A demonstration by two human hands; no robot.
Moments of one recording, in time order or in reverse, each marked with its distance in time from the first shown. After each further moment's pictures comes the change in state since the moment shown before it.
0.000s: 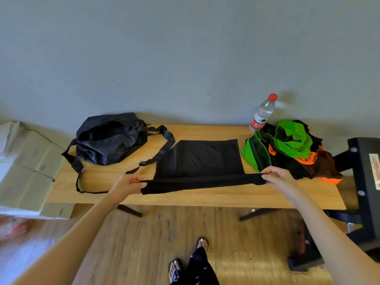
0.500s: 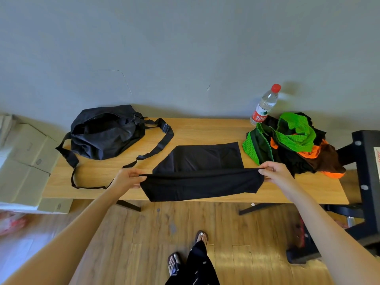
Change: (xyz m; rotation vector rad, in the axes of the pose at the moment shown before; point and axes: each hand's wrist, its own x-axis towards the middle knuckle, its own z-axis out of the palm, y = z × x) left_hand 0.023 -0.013 0.008 -0.036 0.040 -0.055; right_hand 0.021 0.018 0.012 -0.060 0.025 0.007
